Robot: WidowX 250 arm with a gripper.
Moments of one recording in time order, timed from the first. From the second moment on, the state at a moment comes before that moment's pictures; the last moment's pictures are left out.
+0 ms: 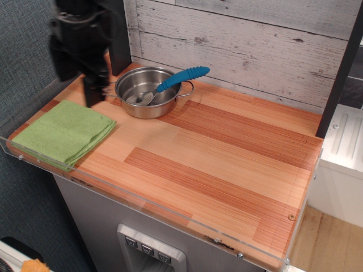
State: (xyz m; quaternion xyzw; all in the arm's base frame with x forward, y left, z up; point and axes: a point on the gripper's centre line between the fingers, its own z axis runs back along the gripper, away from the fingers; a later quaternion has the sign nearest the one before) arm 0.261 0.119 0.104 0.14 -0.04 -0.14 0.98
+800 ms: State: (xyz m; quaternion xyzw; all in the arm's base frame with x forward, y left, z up) arm 0.234 -0.056 0.112 0.03 -0.06 -0.22 0.97
